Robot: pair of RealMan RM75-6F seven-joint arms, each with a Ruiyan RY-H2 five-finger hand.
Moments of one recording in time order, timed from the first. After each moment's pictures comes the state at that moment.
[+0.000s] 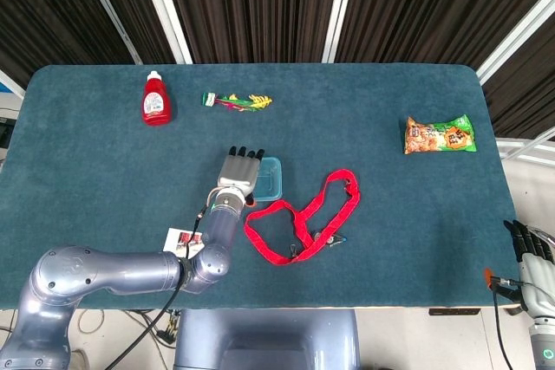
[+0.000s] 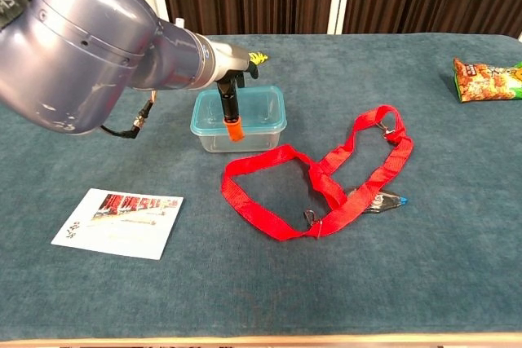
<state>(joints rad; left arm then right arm) -1.35 -1.76 -0.33 -1.30 -0.07 0.97 1.03 0.03 -1.03 0.09 -1.80 -1.22 1.34 0.04</state>
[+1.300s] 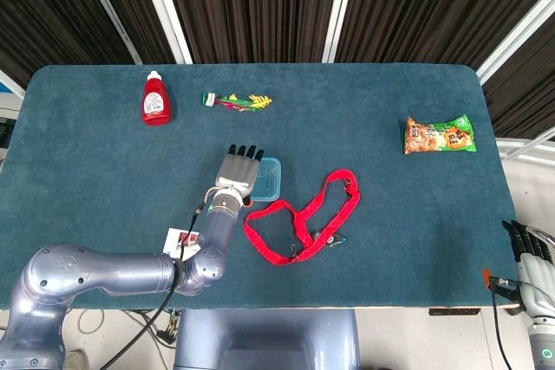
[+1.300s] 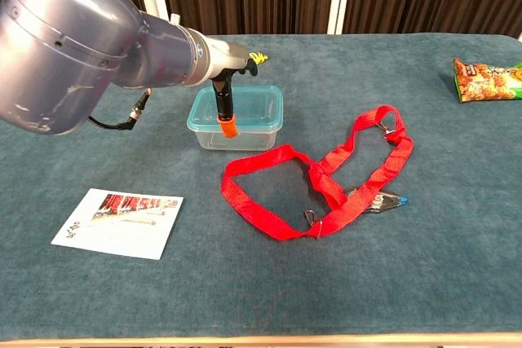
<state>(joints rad) -1.35 -1.73 -0.31 -1.36 -0.01 1.00 1.07 0.03 -1.03 0.09 -1.80 -1.22 1.34 0.04</state>
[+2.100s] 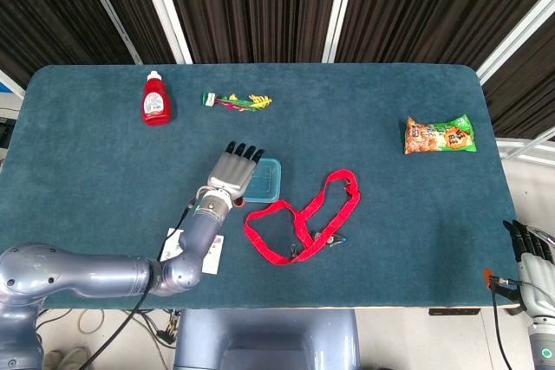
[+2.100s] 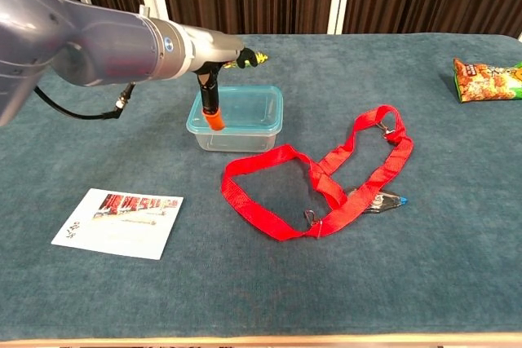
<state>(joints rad) -1.27 -1.62 -0.24 -1.49 0.22 0.93 0.96 0.03 -1.03 0.09 -1.80 -1.20 1.34 0.02</state>
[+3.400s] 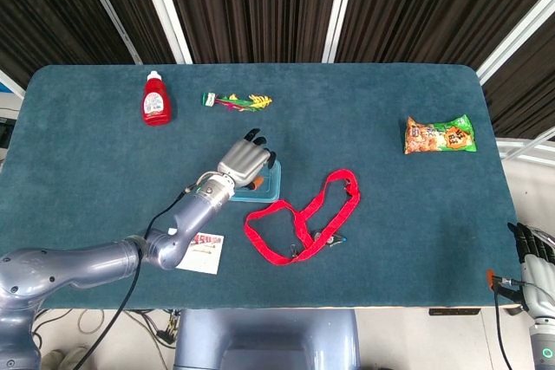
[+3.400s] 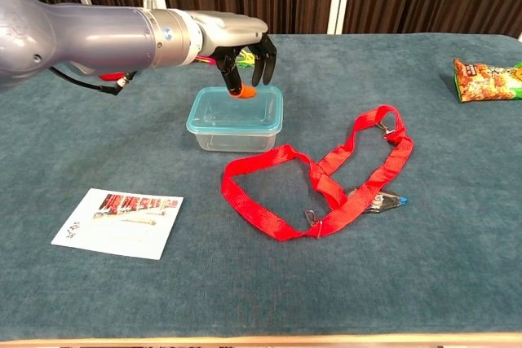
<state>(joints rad) -1.21 -1.66 -0.22 -1.20 0.80 0.65 0.46 0.03 -1.04 0.10 -1.81 -1.16 1.33 0.01</state>
